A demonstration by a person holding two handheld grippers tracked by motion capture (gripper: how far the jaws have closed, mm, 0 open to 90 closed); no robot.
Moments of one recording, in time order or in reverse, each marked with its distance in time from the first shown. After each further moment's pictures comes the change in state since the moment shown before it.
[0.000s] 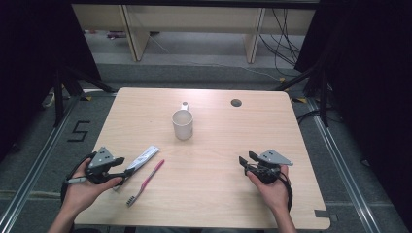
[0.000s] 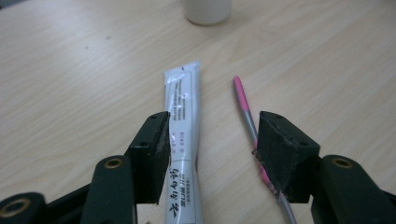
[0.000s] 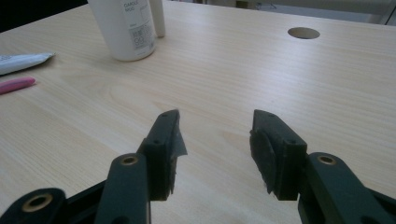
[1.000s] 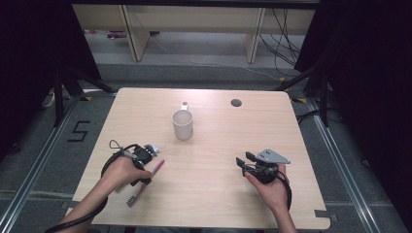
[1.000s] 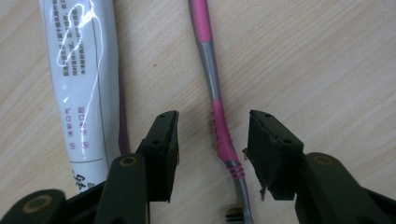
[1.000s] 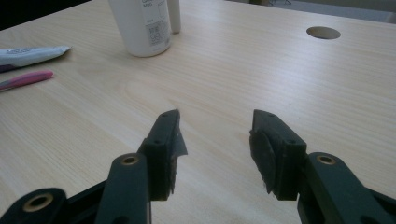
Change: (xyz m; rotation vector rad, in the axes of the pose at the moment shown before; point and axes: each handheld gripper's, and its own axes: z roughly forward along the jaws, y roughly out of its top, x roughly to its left) left arm -0.031 0.053 0.087 0.720 -0.075 -0.041; right arm 0.005 0.004 0.001 0.016 0.046 -0.016
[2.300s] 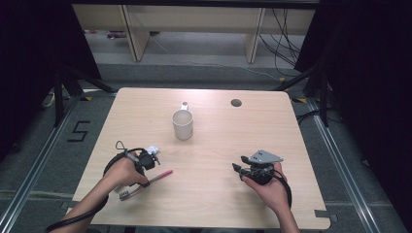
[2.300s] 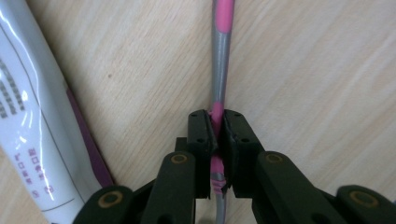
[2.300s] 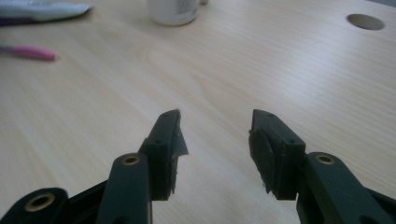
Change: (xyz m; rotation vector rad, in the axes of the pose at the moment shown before) left arm -0.001 0.000 0.008 0.052 -0.062 0.305; right arm 0.006 0.003 0.004 0.123 0.080 -0.134
